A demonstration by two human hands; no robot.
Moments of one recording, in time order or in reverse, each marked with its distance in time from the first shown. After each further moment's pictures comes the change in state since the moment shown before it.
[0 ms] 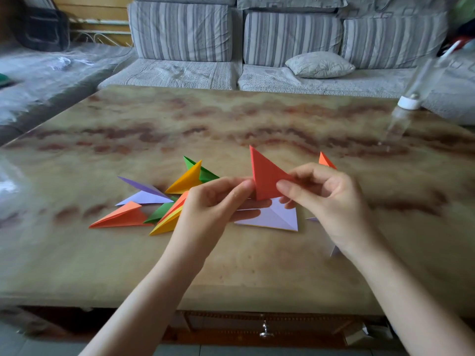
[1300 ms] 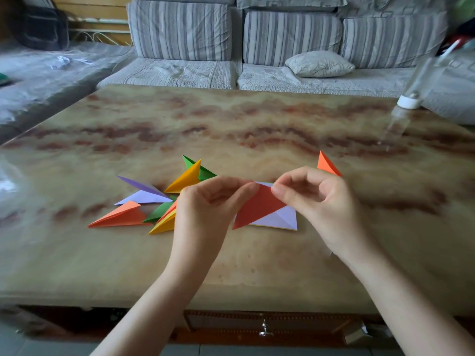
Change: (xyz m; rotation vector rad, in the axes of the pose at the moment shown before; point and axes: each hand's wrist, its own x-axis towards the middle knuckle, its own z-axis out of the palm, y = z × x) left_hand -0.003 -0.002 0.006 0.298 0.253 0.207; right_hand -0.004 0.002 0.005 -0.100 -0.013 -0.025
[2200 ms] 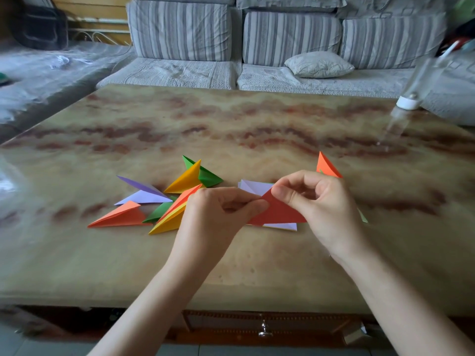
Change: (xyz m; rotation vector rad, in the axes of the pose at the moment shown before) left_hand -0.002 0.004 -0.002 0.219 -0.161 -0.057; right_hand 0.003 0.008 0.004 -0.011 0.057 0.068
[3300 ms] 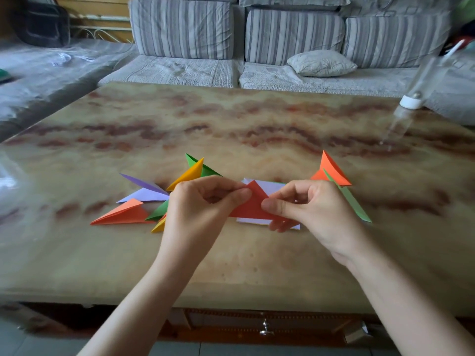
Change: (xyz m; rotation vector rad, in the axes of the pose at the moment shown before) left_hand 0.006 -0.011 -0.014 -0.119 0.138 -0.012; right_hand -0.001 -0.007 0.005 0.117 -0.174 0.192
